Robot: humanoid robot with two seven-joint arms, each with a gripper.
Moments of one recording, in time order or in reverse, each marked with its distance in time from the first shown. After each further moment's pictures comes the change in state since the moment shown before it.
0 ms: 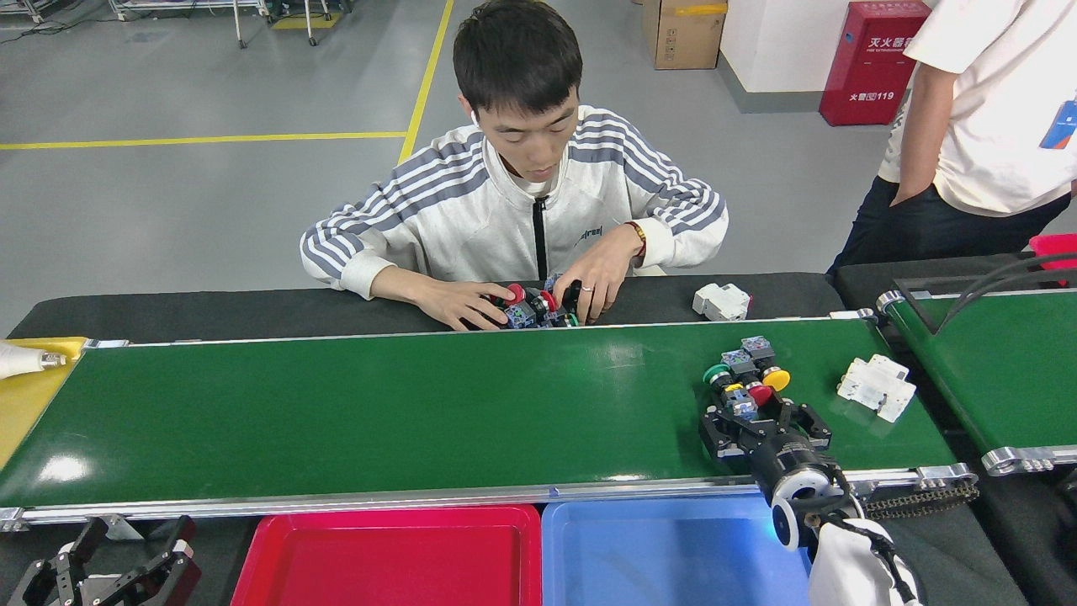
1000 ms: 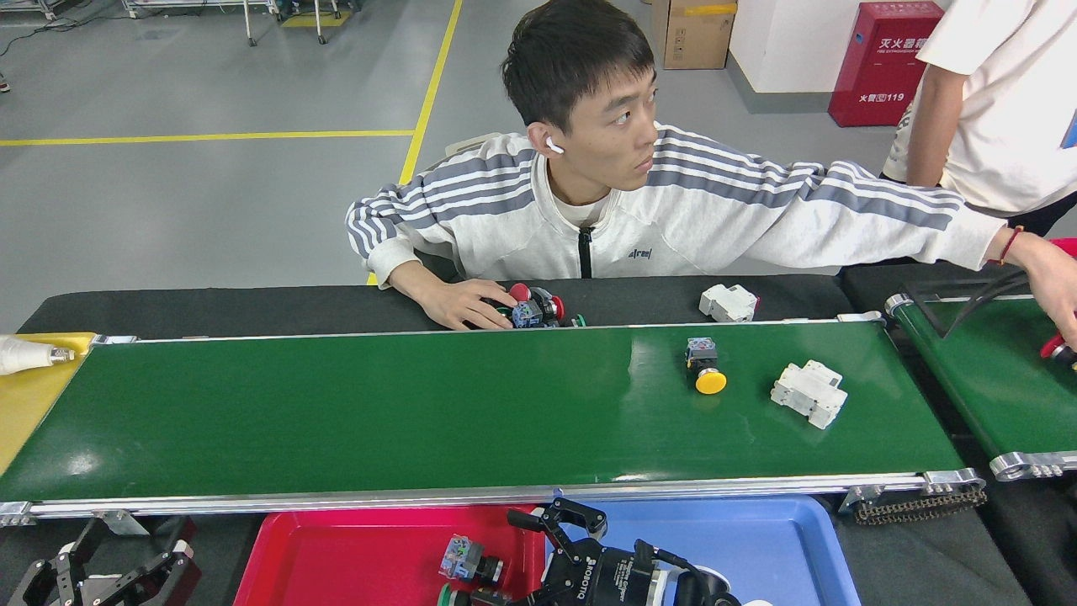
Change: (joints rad) left arm 0.002 0.000 -0.001 -0.001 0.000 -0.002 0.000; right arm 0.228 0.067 0.222 -0.340 -0.039 -0.659 -0.045
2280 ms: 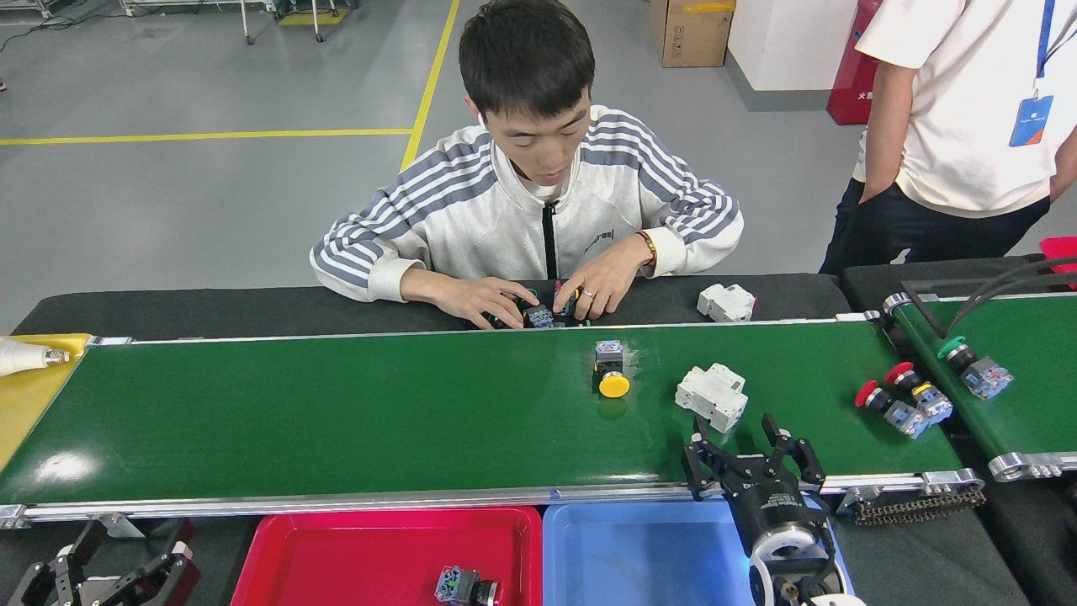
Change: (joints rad) left arm 0.001 0.000 -0.001 0.003 0.000 -0.004 0.000; right arm -0.072 0.025 -0.232 0.116 0.137 0.787 -0.030
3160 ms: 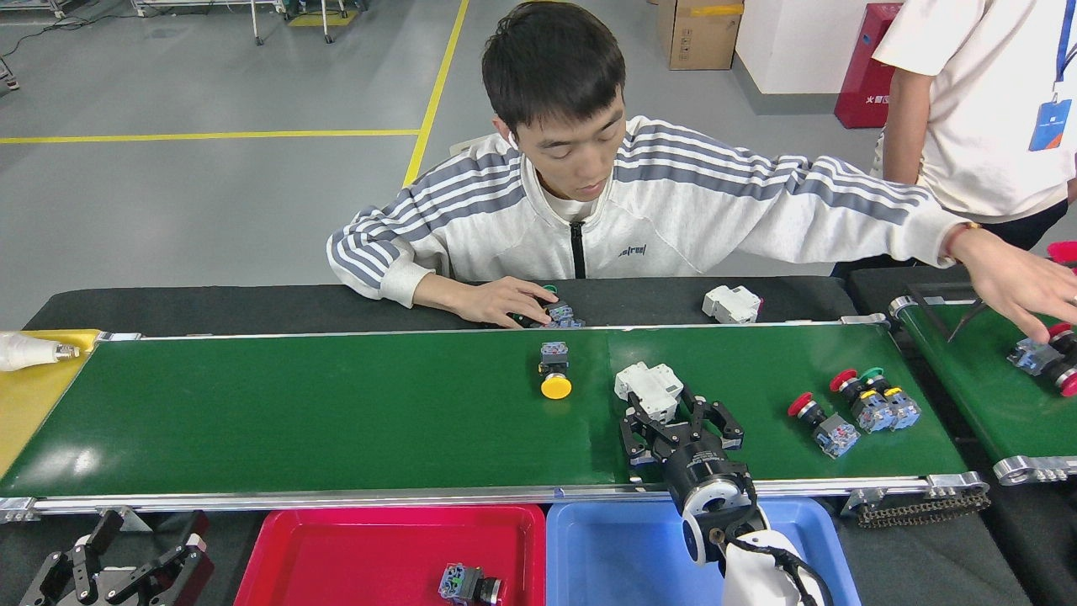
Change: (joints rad) left arm -0.026 0.000 -0.030 0.005 0.000 0.002 0.000; right arm -0.057 0.015 0.121 0.062 -0.044 -0.129 -0.043
